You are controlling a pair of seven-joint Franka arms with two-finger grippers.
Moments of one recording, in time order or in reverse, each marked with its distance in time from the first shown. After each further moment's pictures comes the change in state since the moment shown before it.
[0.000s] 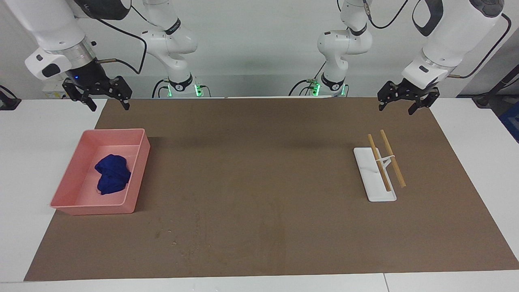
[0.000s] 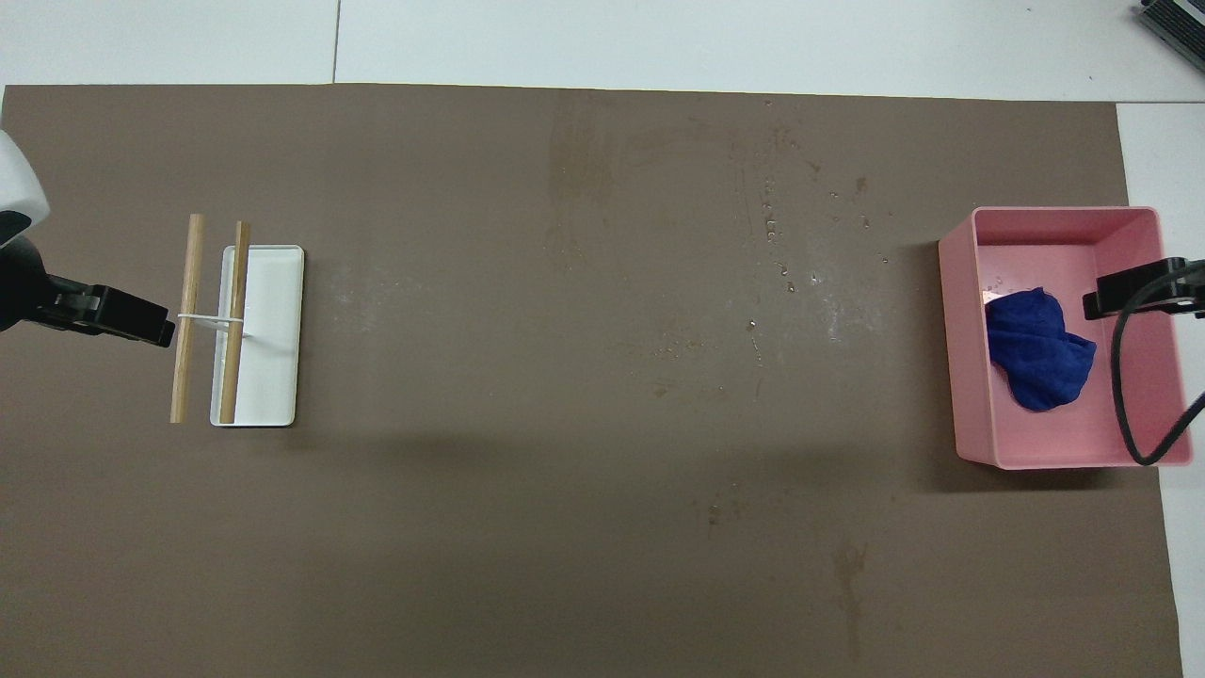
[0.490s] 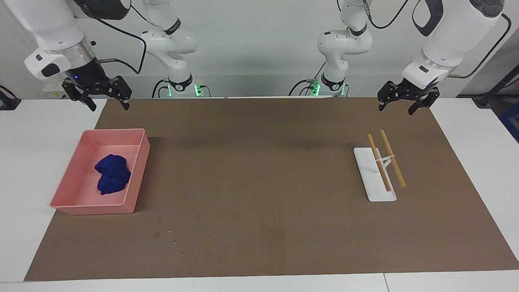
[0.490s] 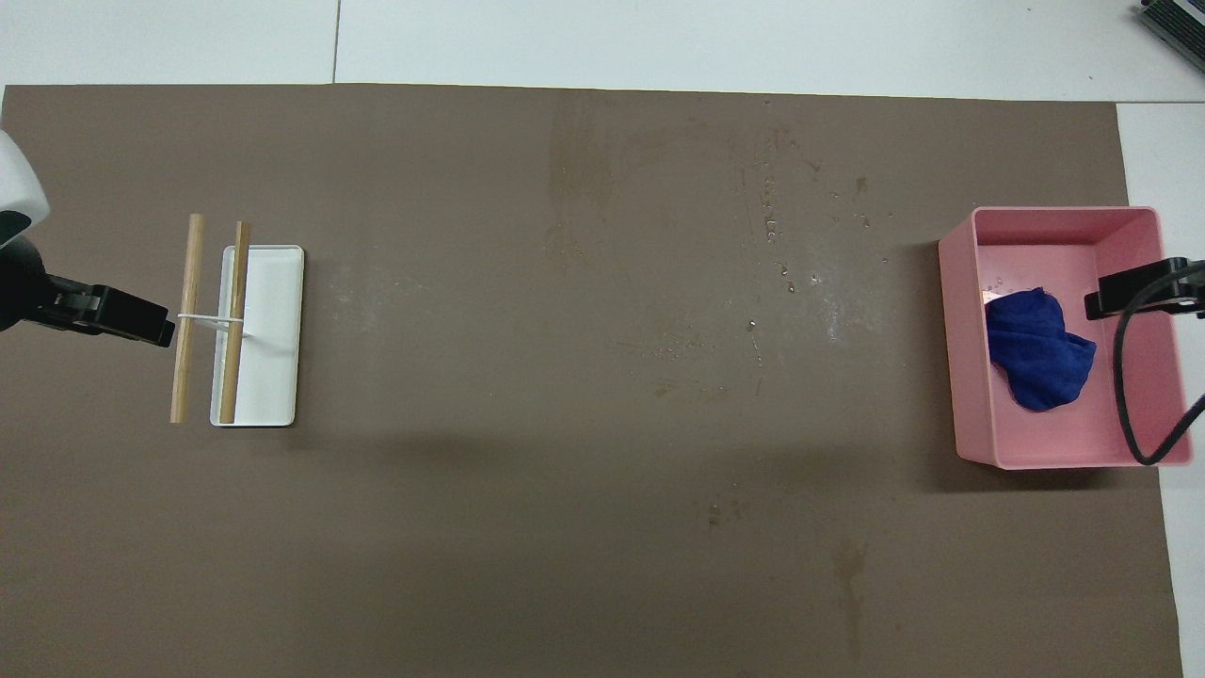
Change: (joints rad) left arm 0.000 0.000 0.000 0.000 0.000 0.000 0.000; right arm -0.005 -0.001 0.004 0.003 0.000 -0.001 0.000
